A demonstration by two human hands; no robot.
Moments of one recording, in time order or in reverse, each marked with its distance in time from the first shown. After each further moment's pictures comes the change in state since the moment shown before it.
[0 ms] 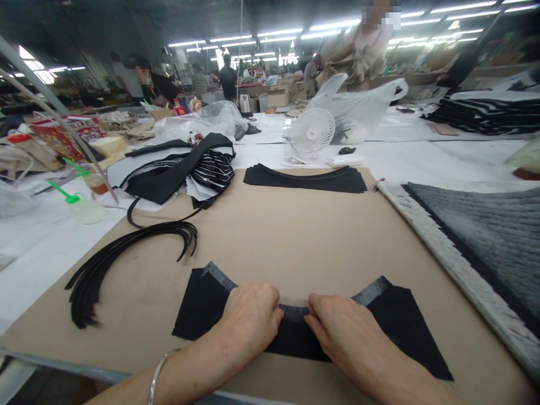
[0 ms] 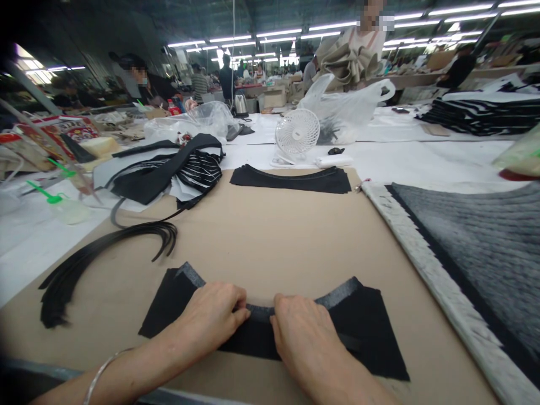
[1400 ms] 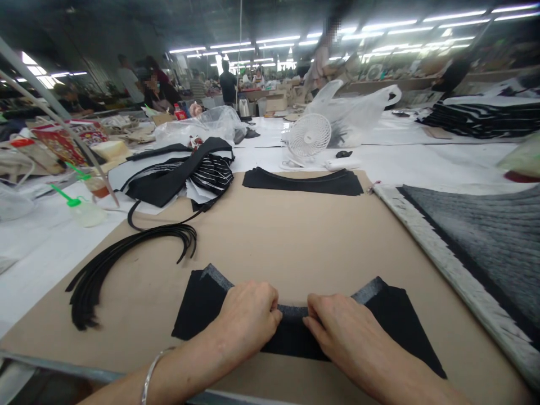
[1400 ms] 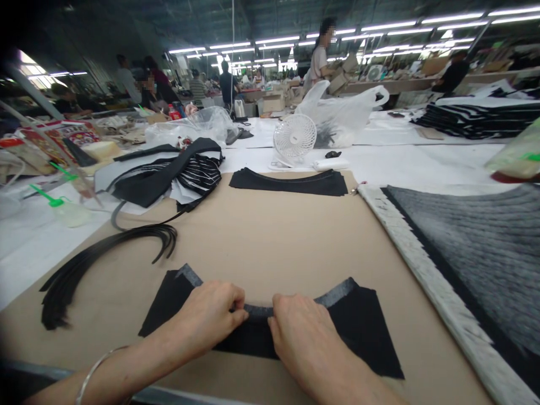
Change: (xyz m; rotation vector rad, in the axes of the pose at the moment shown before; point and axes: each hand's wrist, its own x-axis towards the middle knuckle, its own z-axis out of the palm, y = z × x) left_hand -0.002 -0.004 -0.002 -0.006 0.056 0.042; right_hand -0.006 0.005 -0.004 0.039 0.027 -0.016
